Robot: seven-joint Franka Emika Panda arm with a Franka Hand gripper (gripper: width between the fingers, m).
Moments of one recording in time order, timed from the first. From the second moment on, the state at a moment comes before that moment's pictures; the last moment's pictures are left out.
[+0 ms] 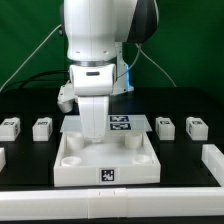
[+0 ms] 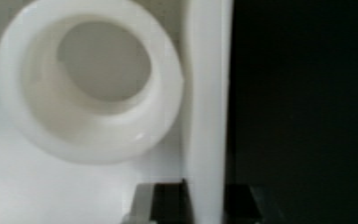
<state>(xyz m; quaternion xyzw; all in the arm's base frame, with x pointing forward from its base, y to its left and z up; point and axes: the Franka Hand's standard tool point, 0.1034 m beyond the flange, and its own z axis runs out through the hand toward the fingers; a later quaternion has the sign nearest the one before) 0.428 -0.042 0.011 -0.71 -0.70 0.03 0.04</state>
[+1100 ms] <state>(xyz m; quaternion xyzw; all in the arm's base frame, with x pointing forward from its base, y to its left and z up) 0.484 0.039 0.012 -0.73 -0.69 0.00 0.03</state>
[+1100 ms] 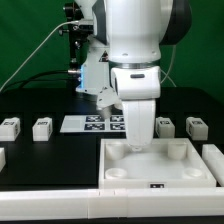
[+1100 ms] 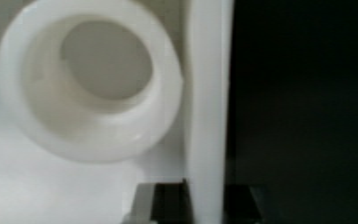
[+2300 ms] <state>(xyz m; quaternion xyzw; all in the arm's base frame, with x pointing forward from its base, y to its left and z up) 0.503 0.050 0.024 -0.74 -0.67 0.00 0.03</state>
